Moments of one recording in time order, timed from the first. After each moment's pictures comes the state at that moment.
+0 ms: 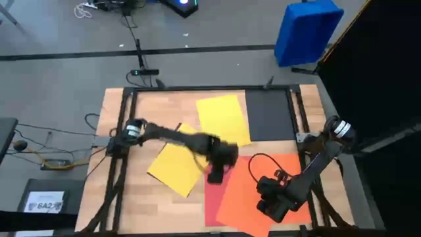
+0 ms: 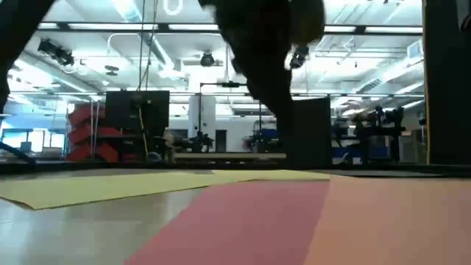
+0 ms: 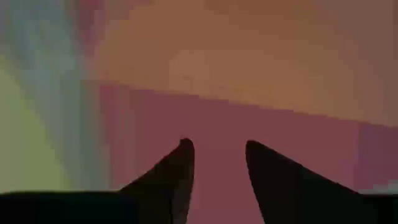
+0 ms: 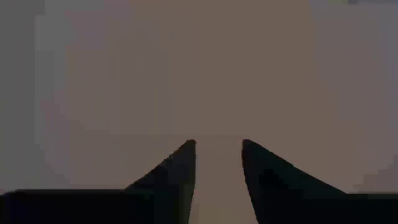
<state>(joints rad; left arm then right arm) -0.25 2.12 1.77 -0.77 0.07 0.03 0.88 1.71 1.10 -0.80 0.35 1.39</state>
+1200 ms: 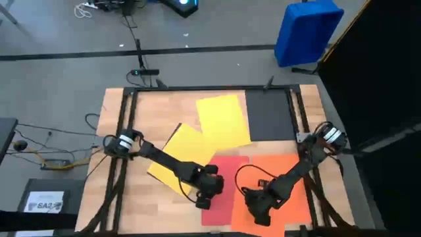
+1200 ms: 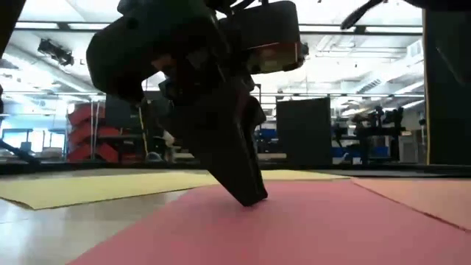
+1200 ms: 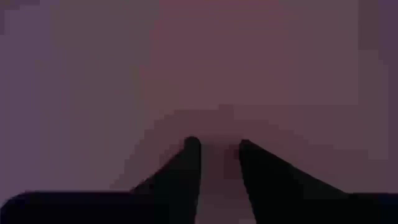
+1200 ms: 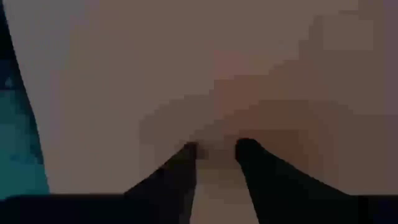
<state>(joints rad) -0.38 2.12 1.43 -0.40 0.00 -0.16 0.76 1.85 1.10 -0.62 -0.10 0.99</state>
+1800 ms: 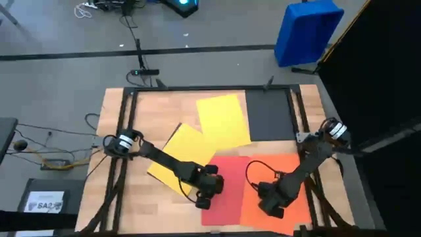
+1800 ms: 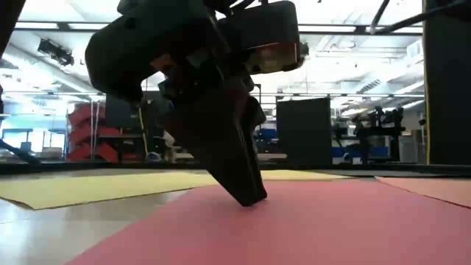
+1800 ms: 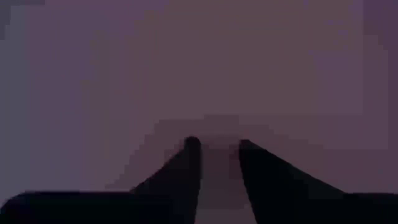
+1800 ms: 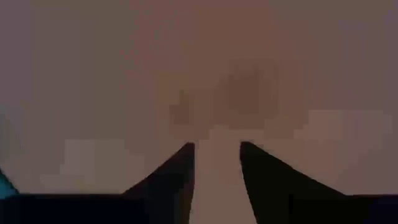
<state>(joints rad) -0.38 2.12 1.43 -0.40 0.00 -0.16 0.79 1.76 1.13 -0.96 -0.08 1.09</state>
